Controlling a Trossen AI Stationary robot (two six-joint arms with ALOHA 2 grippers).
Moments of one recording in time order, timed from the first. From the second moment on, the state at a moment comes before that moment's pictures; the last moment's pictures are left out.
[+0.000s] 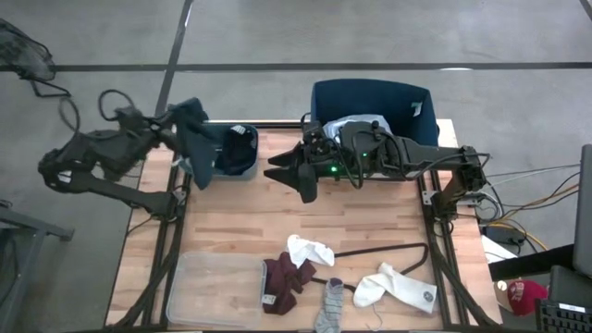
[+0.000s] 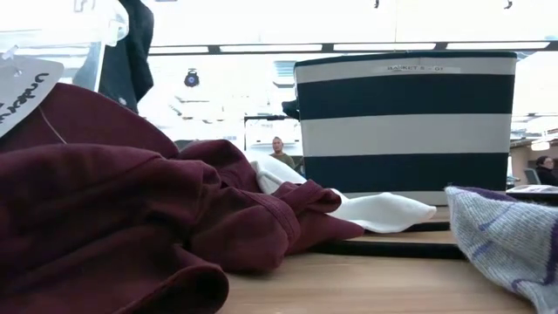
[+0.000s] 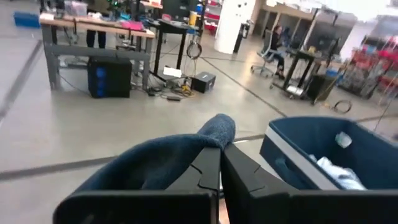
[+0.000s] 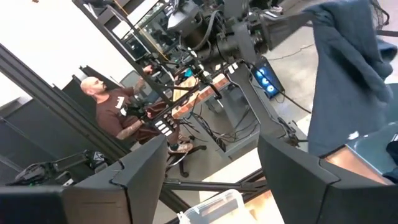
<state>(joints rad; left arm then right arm) -0.13 0.70 1.22 -0.90 -1.16 -0.56 0.11 1.75 2.05 -0.38 0.08 0.70</state>
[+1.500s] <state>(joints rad) -0.11 0.72 0.95 -0.94 -0.93 -1.05 0.13 1.76 2.05 -0.41 0.07 0.70</state>
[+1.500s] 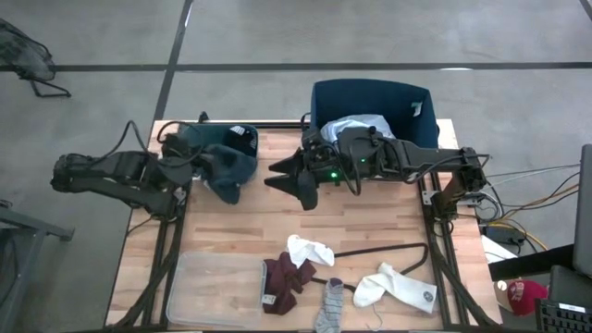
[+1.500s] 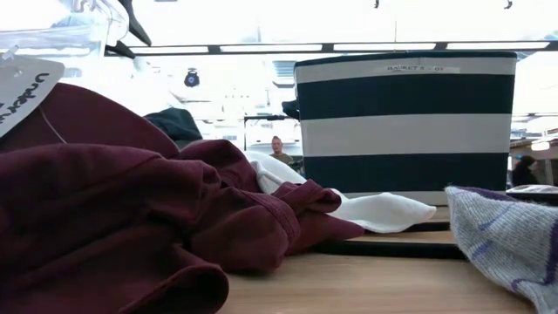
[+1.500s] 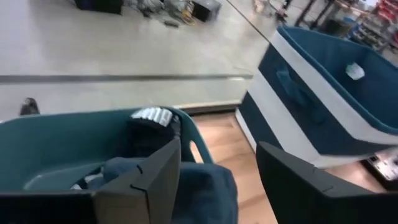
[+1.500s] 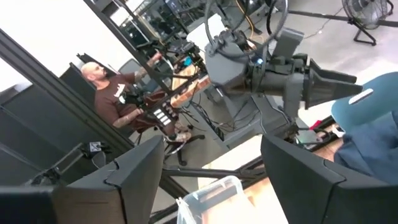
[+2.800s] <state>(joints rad) 0.05 1.16 0.93 -1.04 -0.47 -0.70 0.14 1.76 2.05 -0.44 0.08 0.69</state>
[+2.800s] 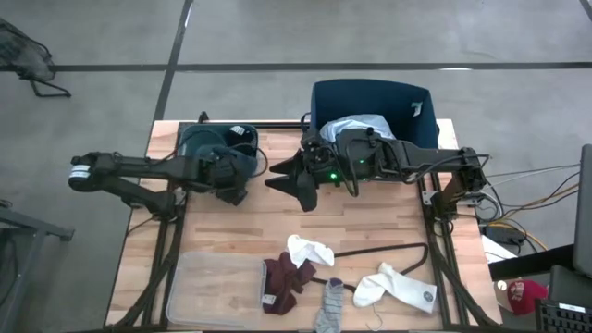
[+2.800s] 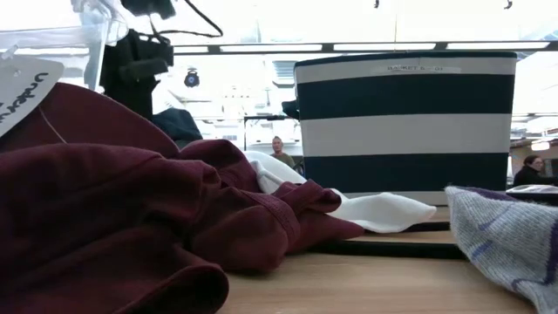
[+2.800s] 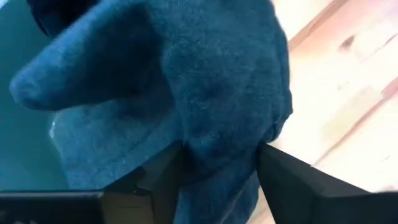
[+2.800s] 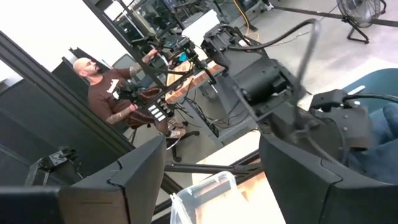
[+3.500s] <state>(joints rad) 0.11 1.08 1.04 -1.13 -0.45 -0.53 0.16 1.76 2.05 -0.45 0.08 0.68</state>
